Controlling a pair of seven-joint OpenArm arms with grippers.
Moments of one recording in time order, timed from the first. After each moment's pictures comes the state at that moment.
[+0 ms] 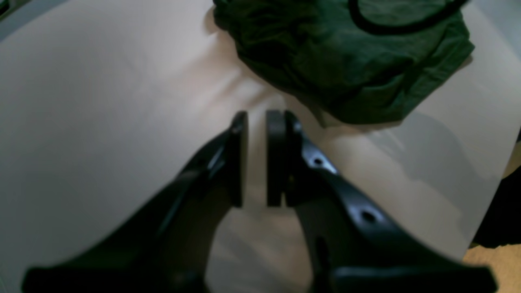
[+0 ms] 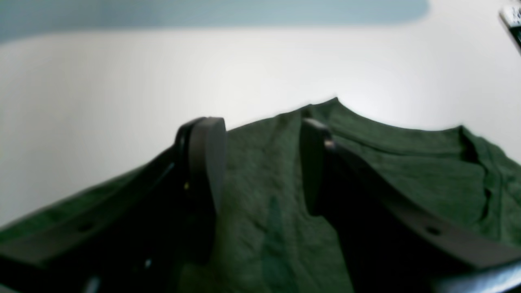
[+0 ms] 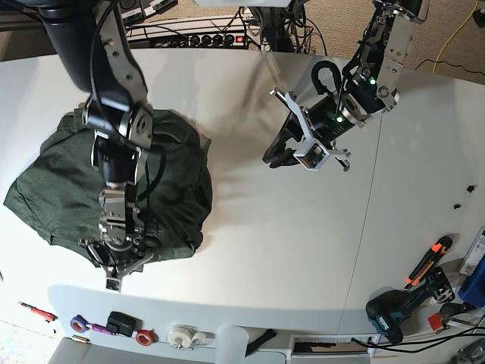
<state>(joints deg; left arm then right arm) 10.5 -15.2 15.8 108.3 -18.3 -26.1 25.0 46.6 6.7 18.3 23.1 -23.5 -6.3 -9.1</state>
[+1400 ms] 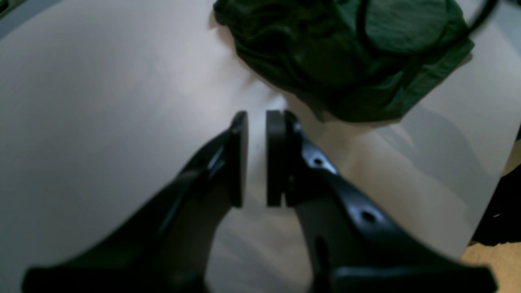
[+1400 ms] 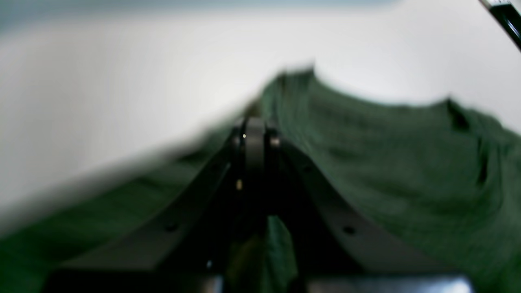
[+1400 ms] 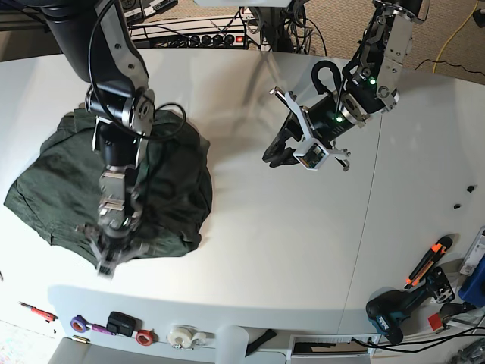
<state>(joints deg) 10.6 -15.1 15.8 108.3 -18.3 -26.1 25.3 40.9 7.3 18.2 30.9 -15.2 -5.9 -3.4</state>
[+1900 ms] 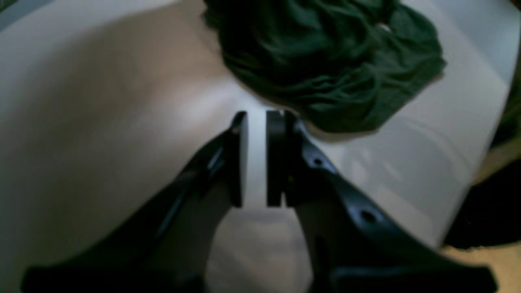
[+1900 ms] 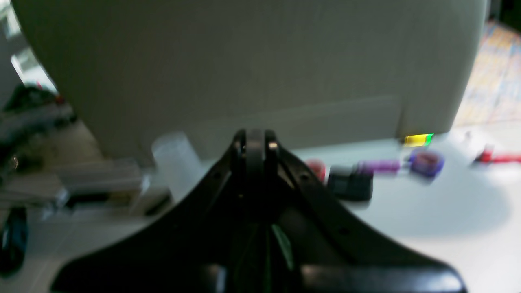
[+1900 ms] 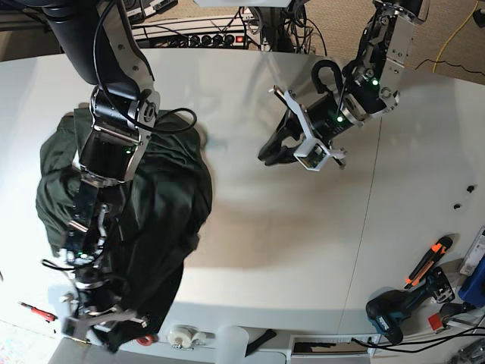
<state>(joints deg) 10.6 -15.1 15.7 108.3 -24.1 -29.7 25.7 41.1 5.5 18.2 65.7 4.2 18.9 -14.8</state>
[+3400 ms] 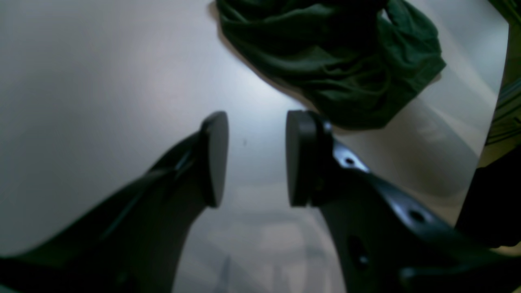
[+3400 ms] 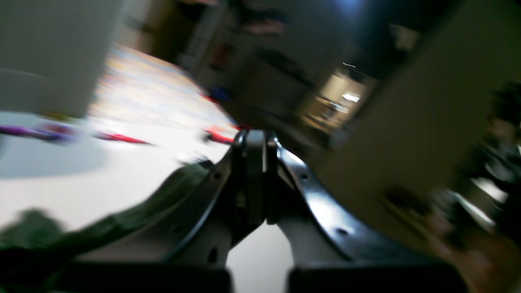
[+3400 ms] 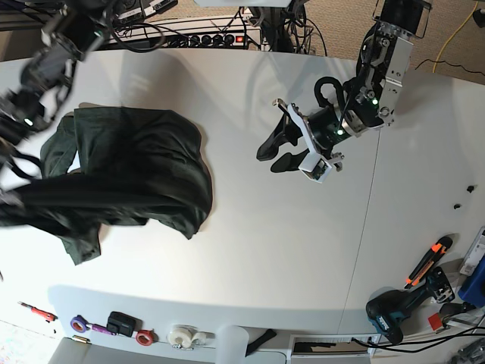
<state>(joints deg) 5.5 -15.0 15.8 96.1 -30.3 -30.8 25.0 3.3 19.6 35.7 120.1 -24.3 2.9 -34.8</state>
